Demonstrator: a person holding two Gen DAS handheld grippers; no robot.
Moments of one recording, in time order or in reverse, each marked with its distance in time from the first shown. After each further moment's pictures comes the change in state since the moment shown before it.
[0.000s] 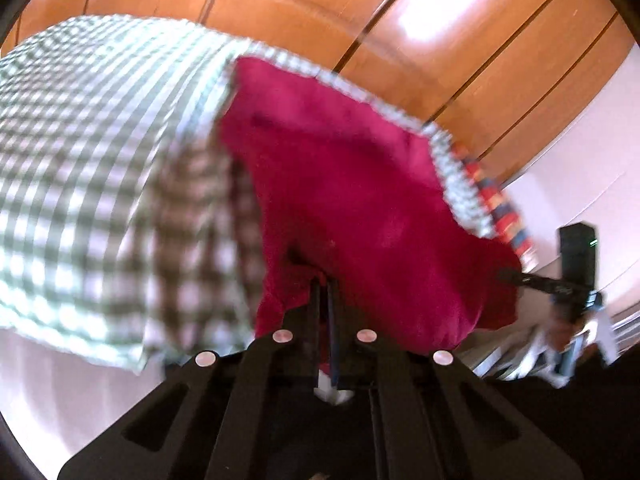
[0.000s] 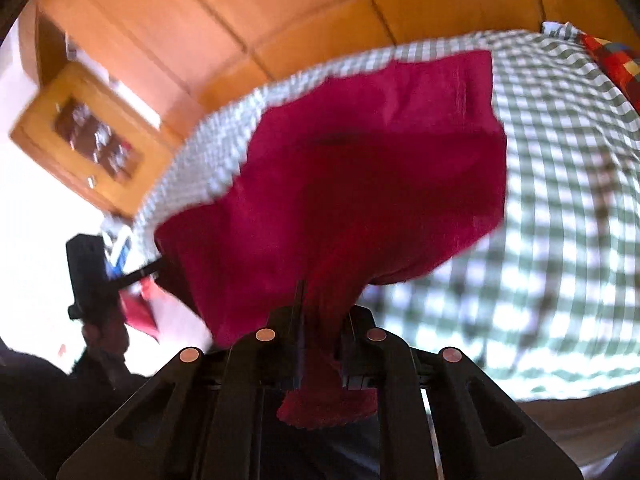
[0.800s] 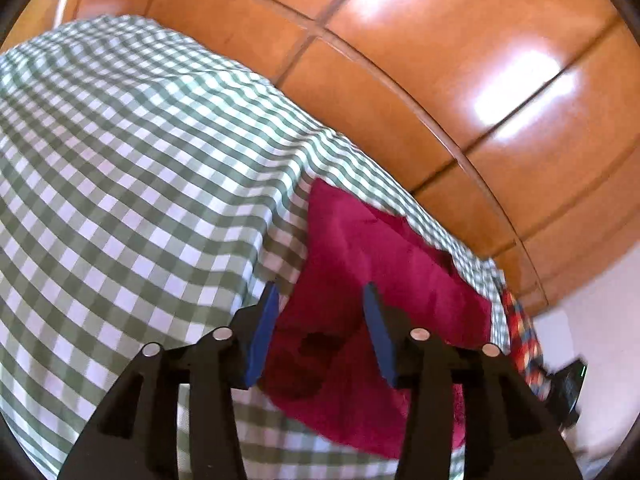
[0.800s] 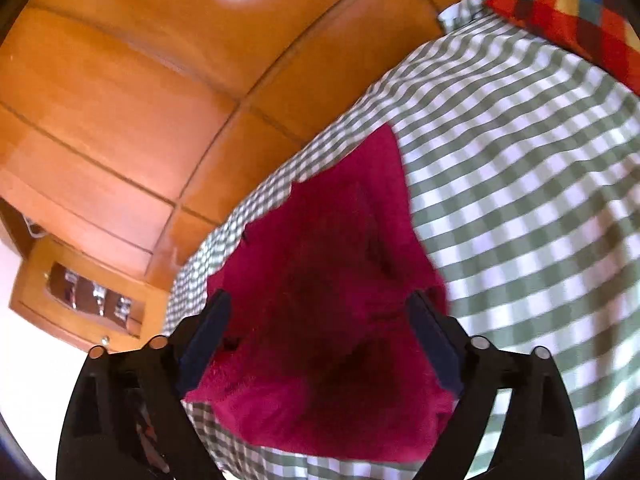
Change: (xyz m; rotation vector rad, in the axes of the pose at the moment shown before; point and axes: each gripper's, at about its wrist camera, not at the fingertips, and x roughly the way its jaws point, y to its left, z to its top) left arm 0.061 0.078 0.155 -0.244 -0.175 0.129; right arm 0.019 -0.112 0.106 0.406 -0.275 0.007
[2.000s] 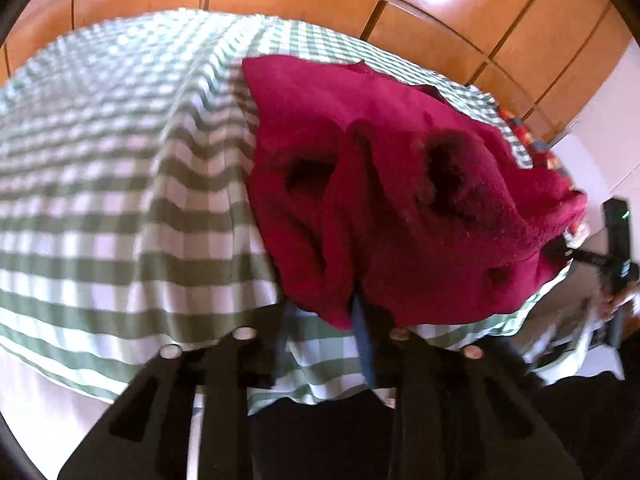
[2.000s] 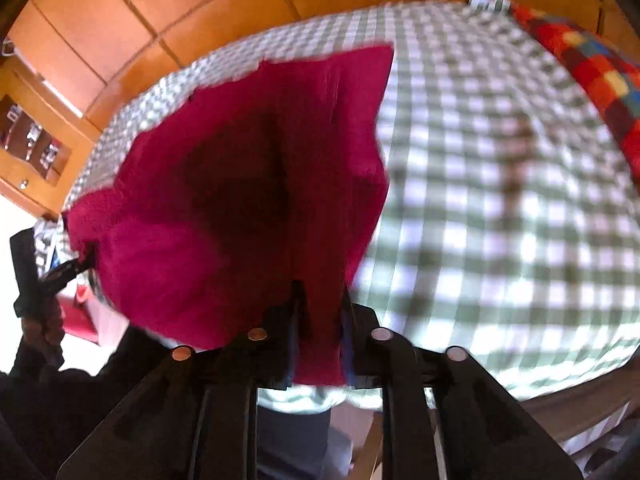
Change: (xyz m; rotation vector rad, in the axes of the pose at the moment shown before) left arm -0.039 -0.024 -0.148 0.395 0.268 0.098; right arm -0.044 -0.004 -0.107 -0.422 0.281 -0.323
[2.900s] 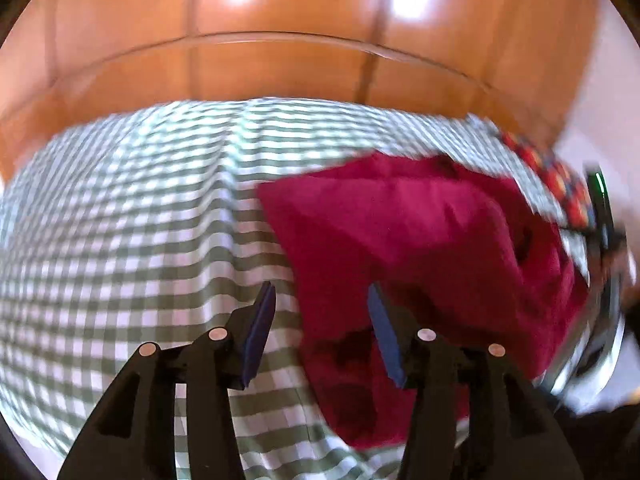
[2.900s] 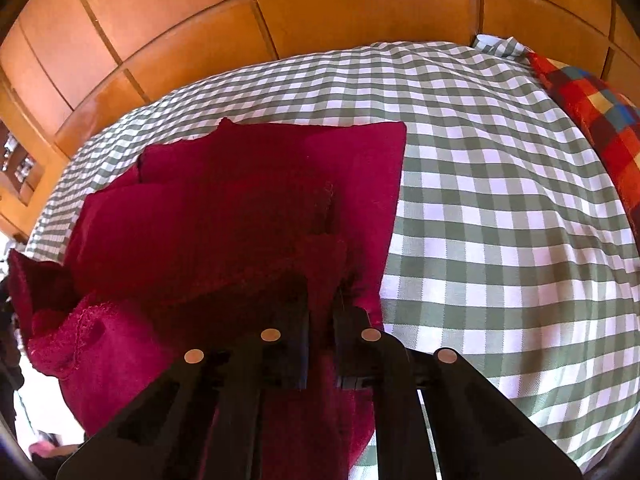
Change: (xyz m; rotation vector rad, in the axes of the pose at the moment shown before) left arm -0.010 0.013 0.099 0.200 -0.140 0.061; right arm 0.060 0.003 0.089 -0.006 -0.076 -0.089
